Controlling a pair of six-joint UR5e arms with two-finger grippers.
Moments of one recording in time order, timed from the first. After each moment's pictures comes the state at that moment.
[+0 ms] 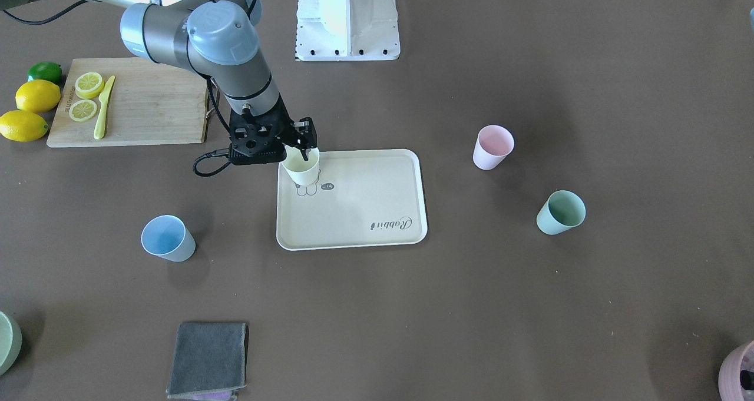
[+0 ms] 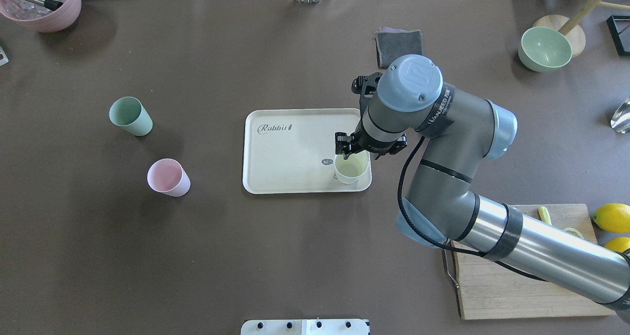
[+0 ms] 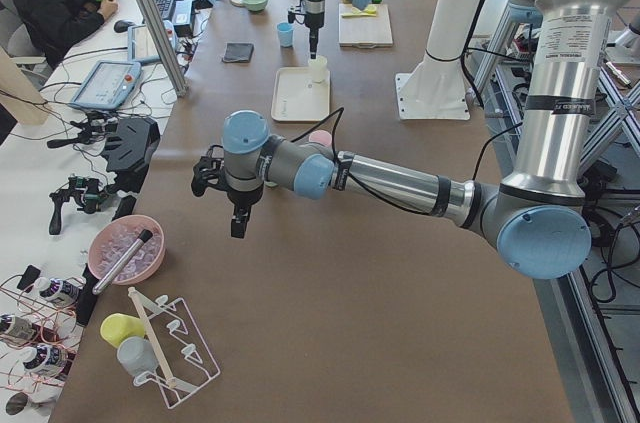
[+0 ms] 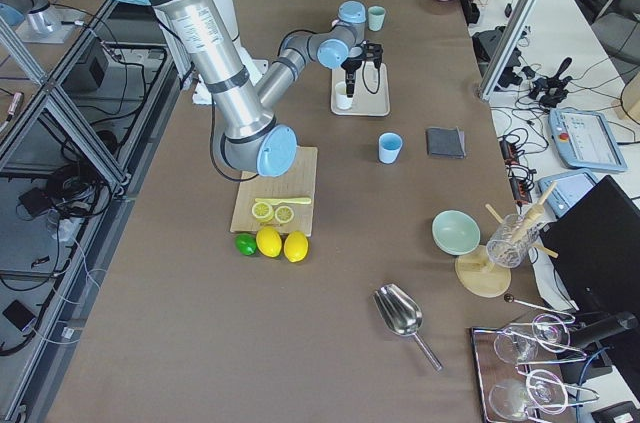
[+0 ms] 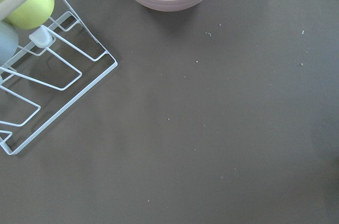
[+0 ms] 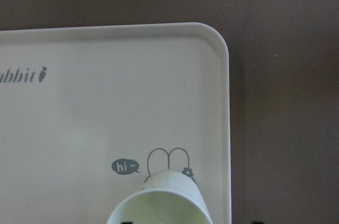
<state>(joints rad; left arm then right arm) -1.42 -1.66 -1.75 -1.73 -2.33 -0.37 0.64 -0.98 1.75 -1.53 2.00 1.15</state>
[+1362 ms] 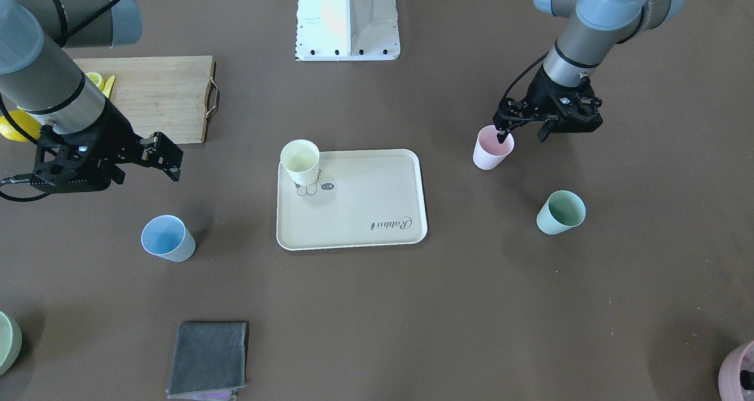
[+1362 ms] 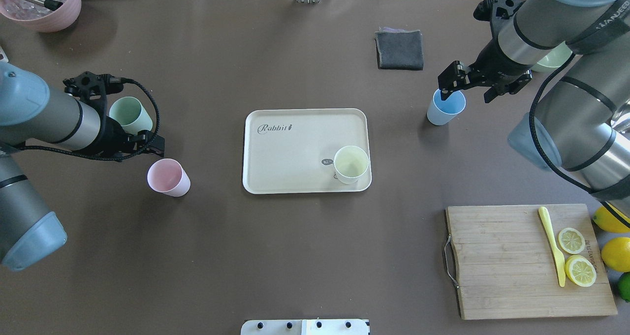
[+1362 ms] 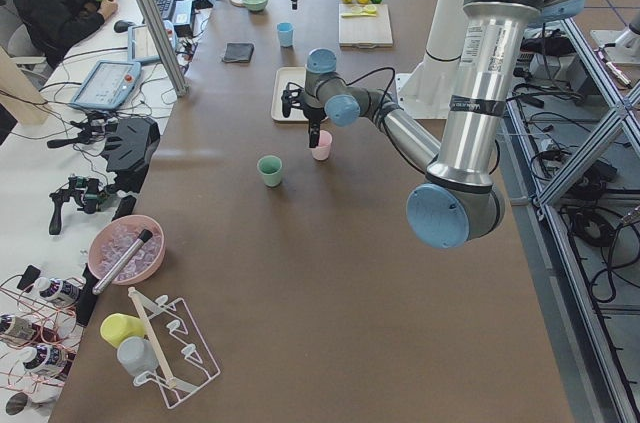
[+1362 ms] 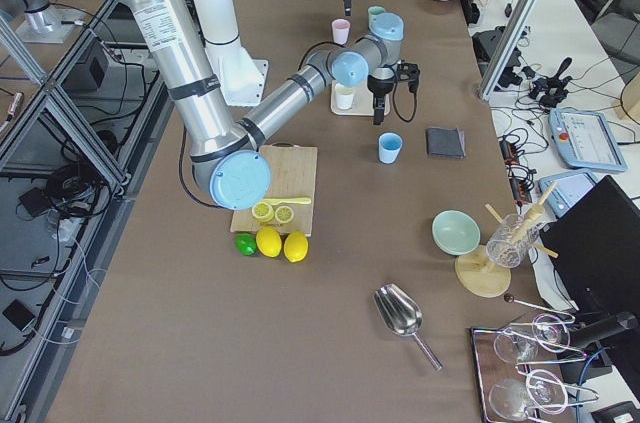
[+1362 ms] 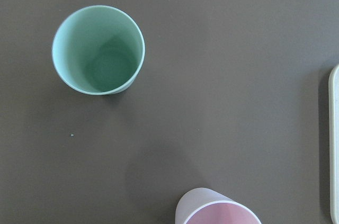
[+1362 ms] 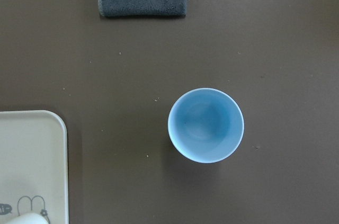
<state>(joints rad) -0.72 -1.76 -1.96 -1.79 -1.99 -1.15 0.97 -1.17 1.84 -1.62 2.20 0.86</state>
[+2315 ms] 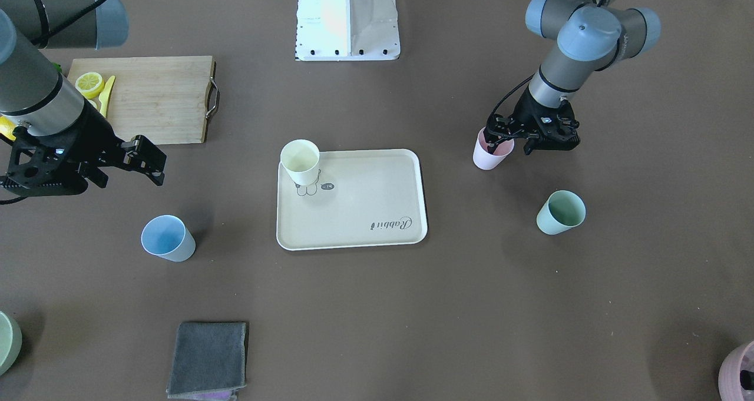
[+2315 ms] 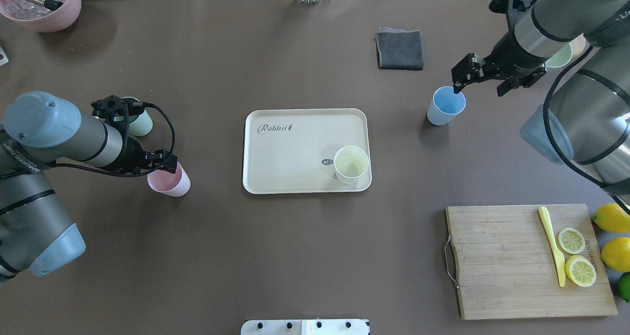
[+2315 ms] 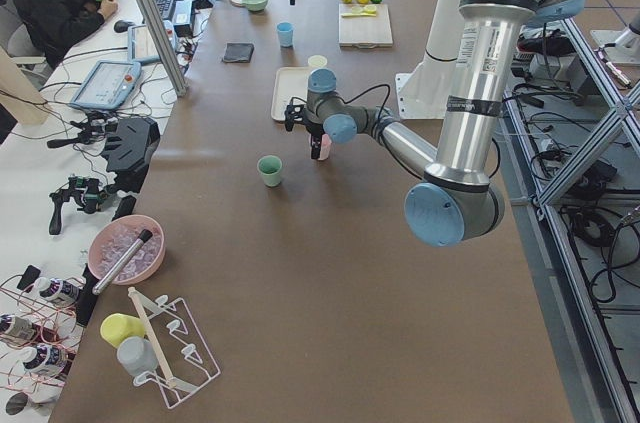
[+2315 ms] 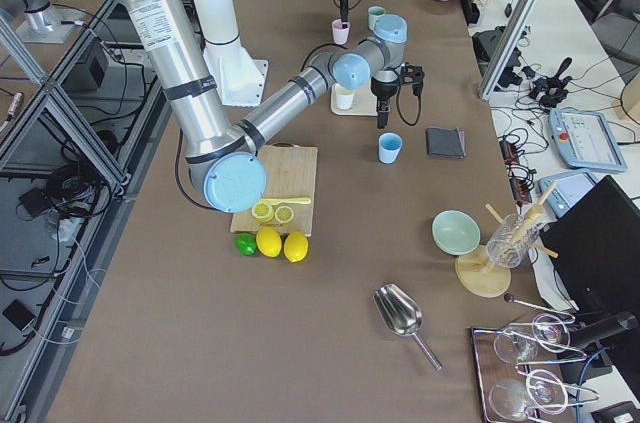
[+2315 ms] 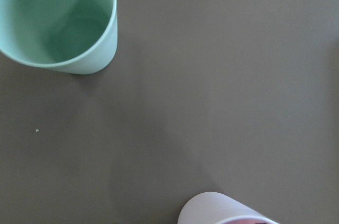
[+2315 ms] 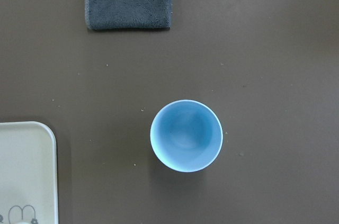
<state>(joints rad) -0.68 -1.75 -1.84 -1.94 -1.99 -1.14 1.00 -1.18 1.85 -1.62 2.20 0.85</state>
